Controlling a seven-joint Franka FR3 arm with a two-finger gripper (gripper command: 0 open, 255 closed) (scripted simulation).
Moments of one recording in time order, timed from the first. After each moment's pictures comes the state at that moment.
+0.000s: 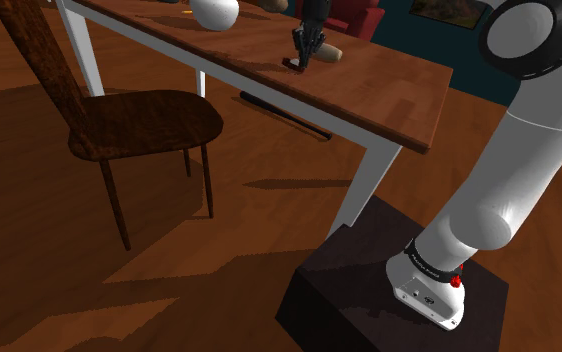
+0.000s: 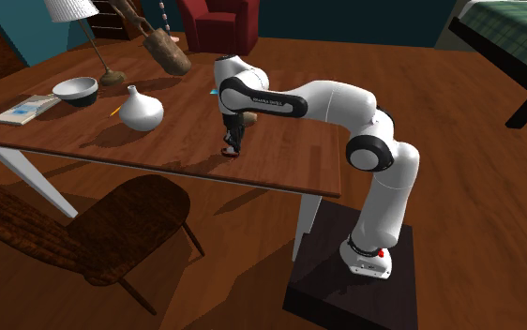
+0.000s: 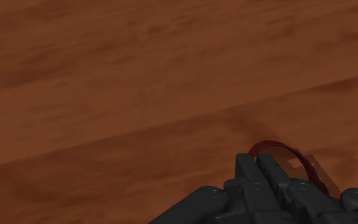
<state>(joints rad) 0.00 0.17 -0.10 -1.43 0.11 1.52 -0.06</state>
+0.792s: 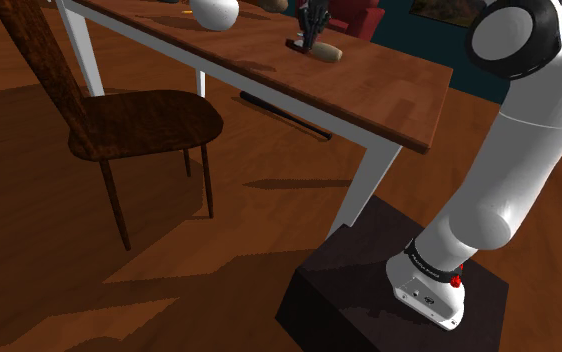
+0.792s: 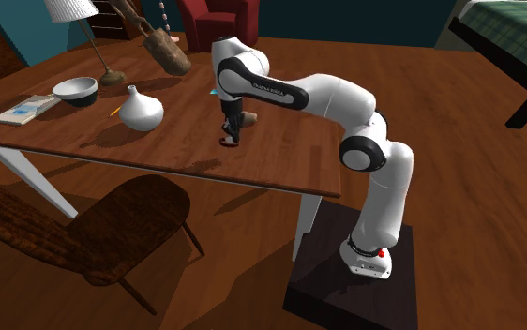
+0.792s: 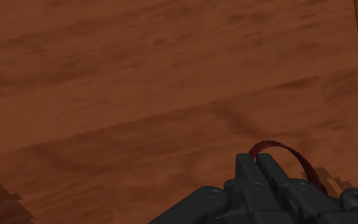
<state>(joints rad) -0.01 0.22 -0.10 -1.22 0.11 1.36 -0.05</state>
